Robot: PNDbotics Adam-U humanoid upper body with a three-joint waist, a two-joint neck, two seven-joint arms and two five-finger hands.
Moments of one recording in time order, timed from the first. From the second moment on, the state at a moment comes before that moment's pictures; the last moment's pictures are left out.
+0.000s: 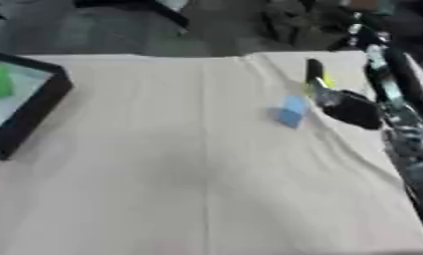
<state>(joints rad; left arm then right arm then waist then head) -0.35 0.79 -0.07 -1.95 0.02 0.02 0.08 -0.46 -0.51 0.15 -1.74 0.49 -0.18 -0.10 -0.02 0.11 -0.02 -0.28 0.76</state>
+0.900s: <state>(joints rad) -0.39 0.80 -0.21 -1.99 -0.50 -0.38 -0.37 -0.77 -0.58 0.14 -1.03 0.57 -0.19 0.39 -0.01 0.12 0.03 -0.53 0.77</state>
